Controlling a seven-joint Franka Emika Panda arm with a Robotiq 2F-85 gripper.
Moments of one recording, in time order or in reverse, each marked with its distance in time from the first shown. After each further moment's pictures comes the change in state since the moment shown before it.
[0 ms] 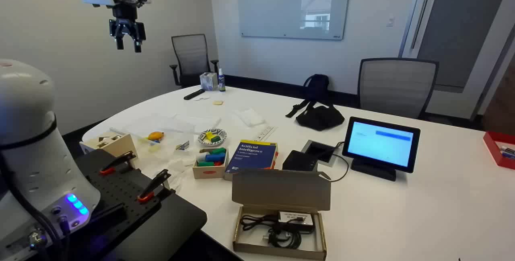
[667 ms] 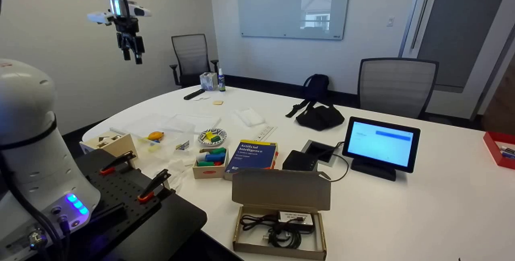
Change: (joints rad) arm 0.001 0.080 0.066 -0.066 -0.008 0.224 0.283
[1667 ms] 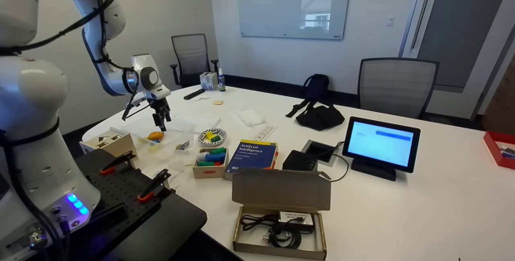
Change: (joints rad) arm 0.348 0.745 -0.381 -0.048 -0.337 0.875 1.061
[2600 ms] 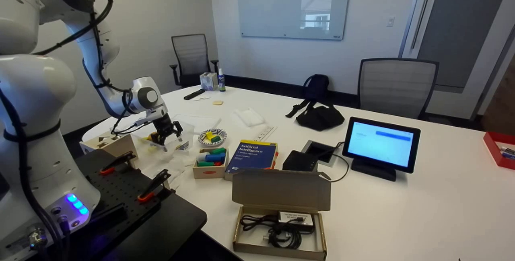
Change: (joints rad) arm 0.342 0.280 -0.269 0.090 0.230 -0.020 0.535
